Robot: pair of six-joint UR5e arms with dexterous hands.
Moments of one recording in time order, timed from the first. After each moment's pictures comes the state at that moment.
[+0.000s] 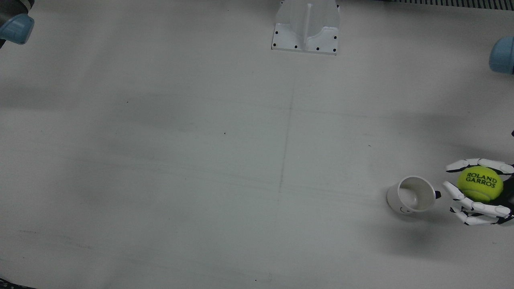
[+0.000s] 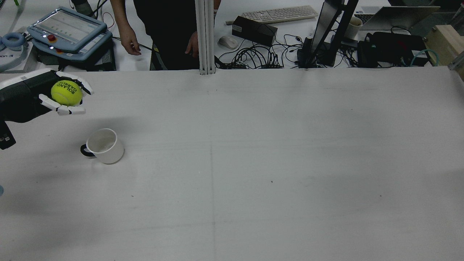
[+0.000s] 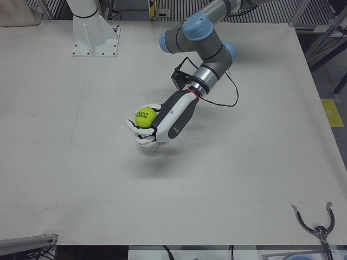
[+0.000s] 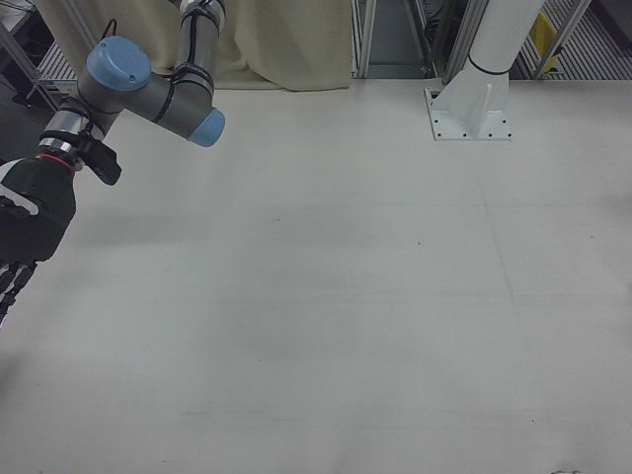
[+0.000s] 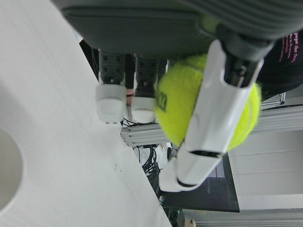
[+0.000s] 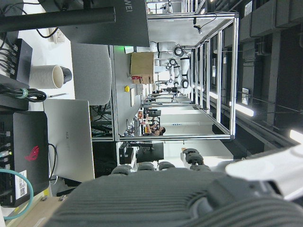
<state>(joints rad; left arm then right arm) -1.01 -1.80 -1.85 0.26 1.69 0.29 1.51 -1.46 1.50 -3.32 -1.41 0.07</state>
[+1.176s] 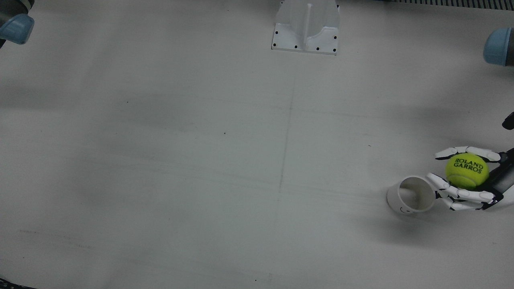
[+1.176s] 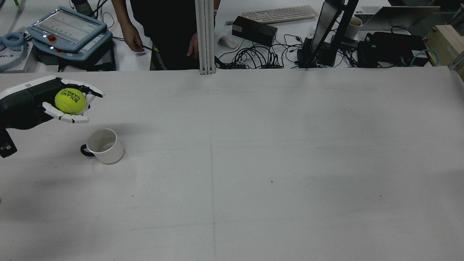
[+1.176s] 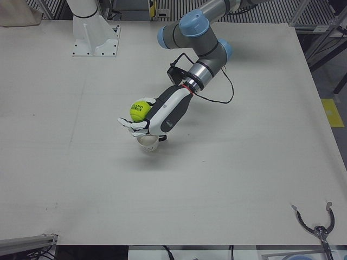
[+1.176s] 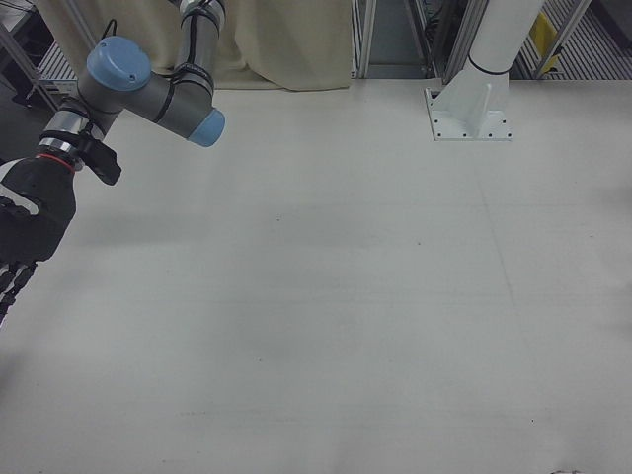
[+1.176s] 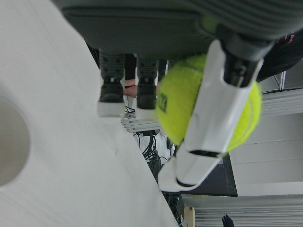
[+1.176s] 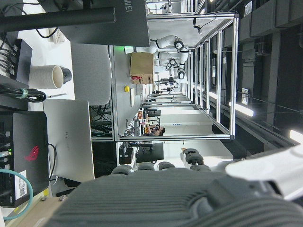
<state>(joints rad) -0.99 -1.77 -1.89 0.26 1.70 0.30 1.51 -1.46 1.50 -3.32 -1.41 0.07</state>
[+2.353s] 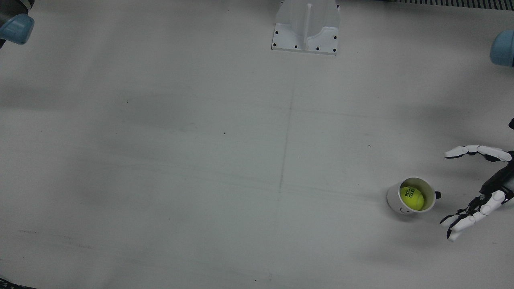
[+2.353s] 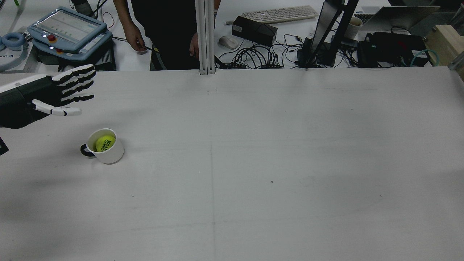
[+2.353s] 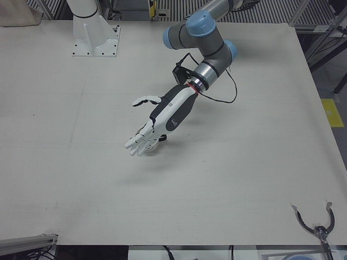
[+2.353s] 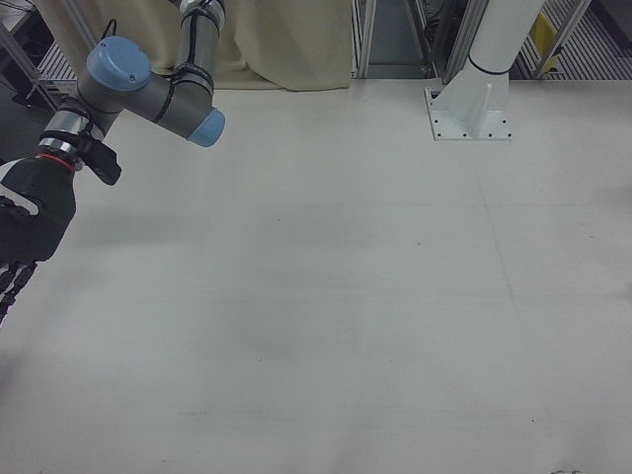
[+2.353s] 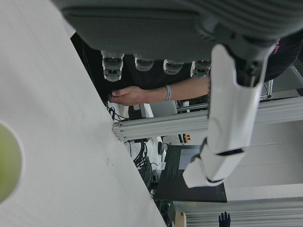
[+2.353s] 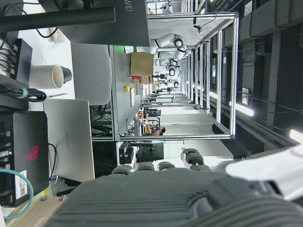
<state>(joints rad) -1.01 -1.73 -1.89 0.19 1.70 0.30 1.51 -1.46 1.50 -3.32 -1.41 0.07</state>
